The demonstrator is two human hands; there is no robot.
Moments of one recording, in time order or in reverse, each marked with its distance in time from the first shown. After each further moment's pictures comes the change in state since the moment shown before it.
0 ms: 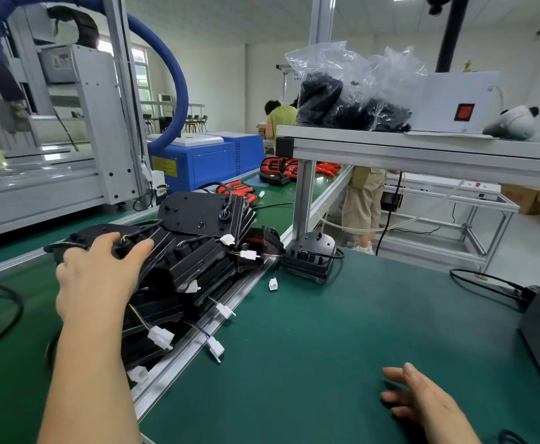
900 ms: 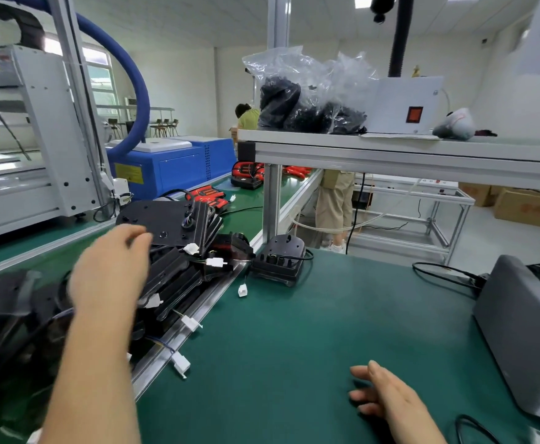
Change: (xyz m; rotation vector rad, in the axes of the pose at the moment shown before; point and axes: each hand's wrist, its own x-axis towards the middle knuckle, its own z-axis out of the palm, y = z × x) left_hand -0.014 0.059 0.028 -0.071 0.056 0.267; right_hand 0.004 0.003 -0.003 0.063 -0.006 0.007
